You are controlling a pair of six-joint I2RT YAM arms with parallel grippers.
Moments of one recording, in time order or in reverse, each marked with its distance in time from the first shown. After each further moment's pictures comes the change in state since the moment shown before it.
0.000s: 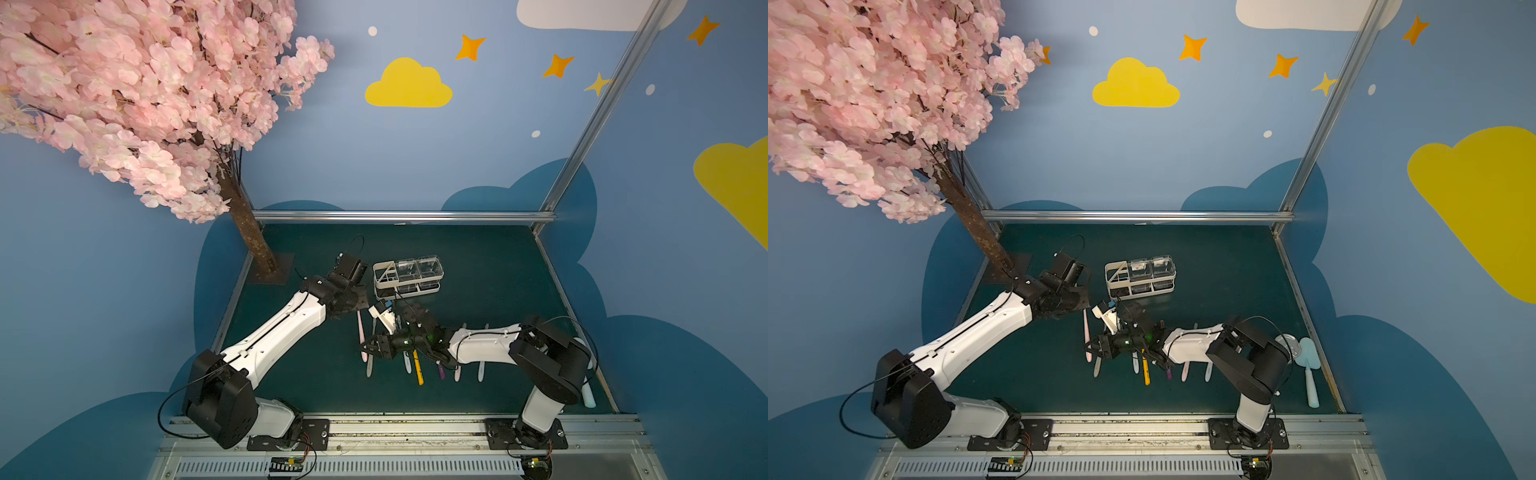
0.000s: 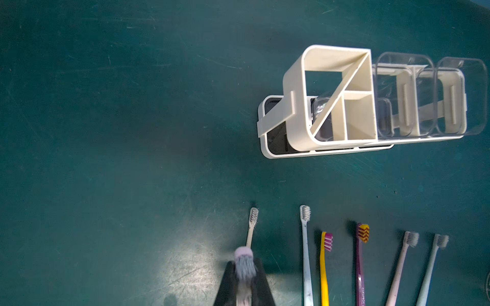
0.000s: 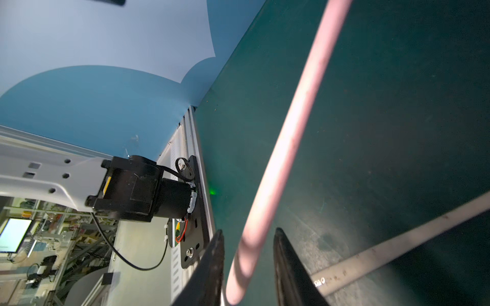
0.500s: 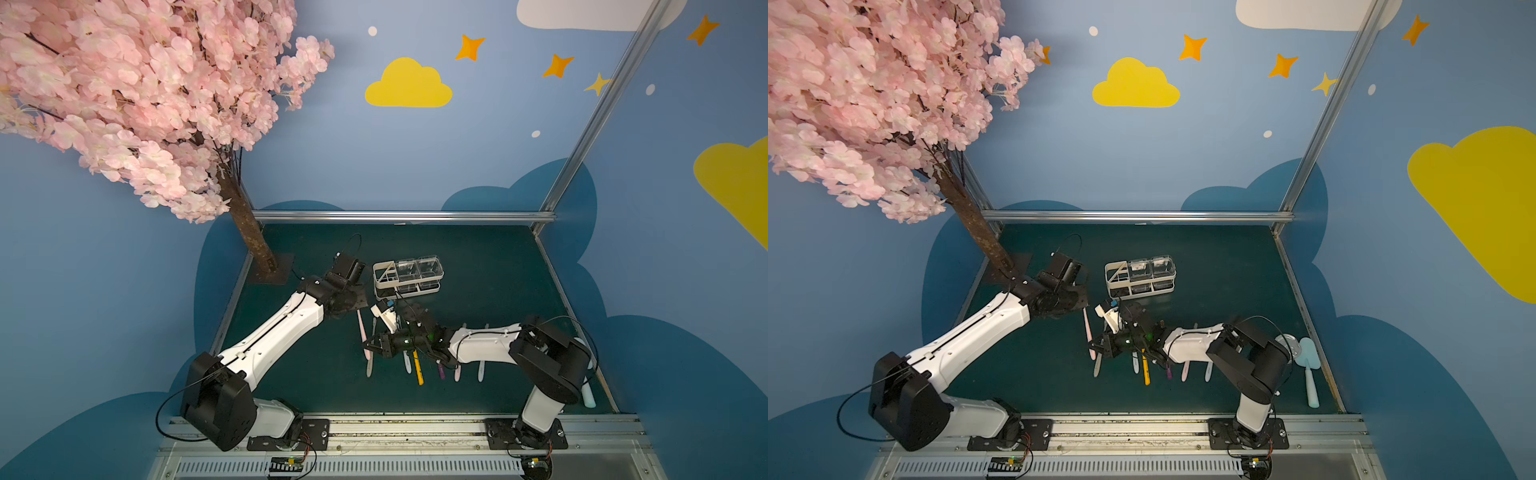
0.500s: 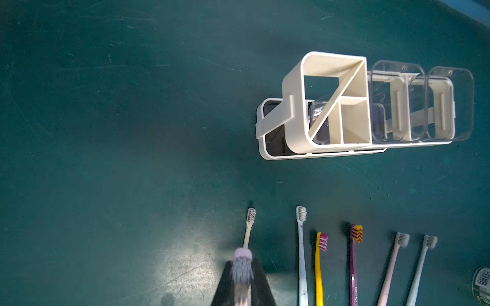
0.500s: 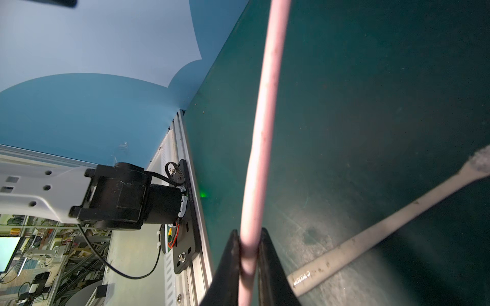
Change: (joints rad) left arm 0.013 -0.014 -0.003 0.005 0.015 -0.009; right arm -0.006 0.000 0.000 -0.034 0.040 0.016
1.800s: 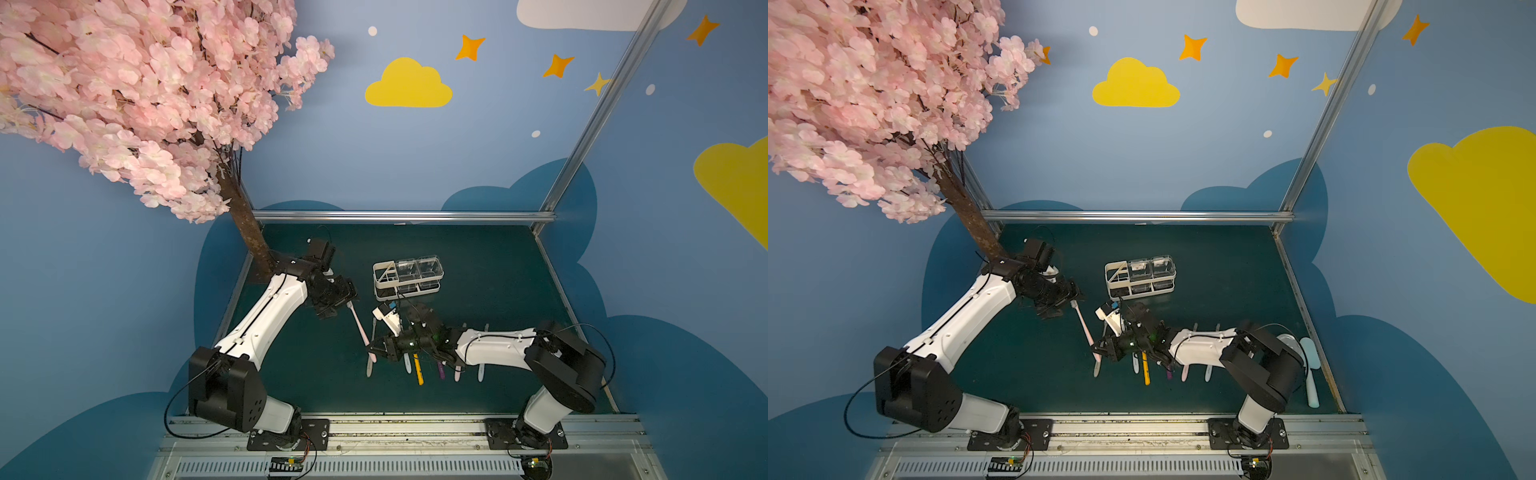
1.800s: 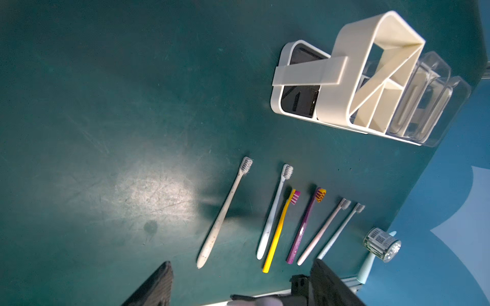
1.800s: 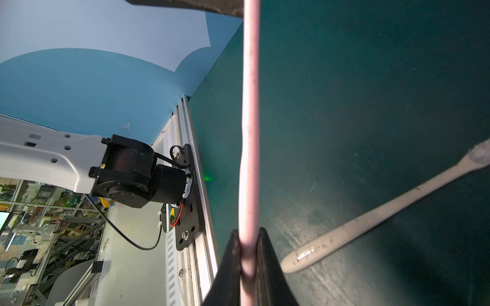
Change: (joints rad) left arm 0.261 0.070 0.142 -0.290 0.441 -0.056; right arm -0.003 -0.085 -0.031 -0.083 -0.029 -0.092
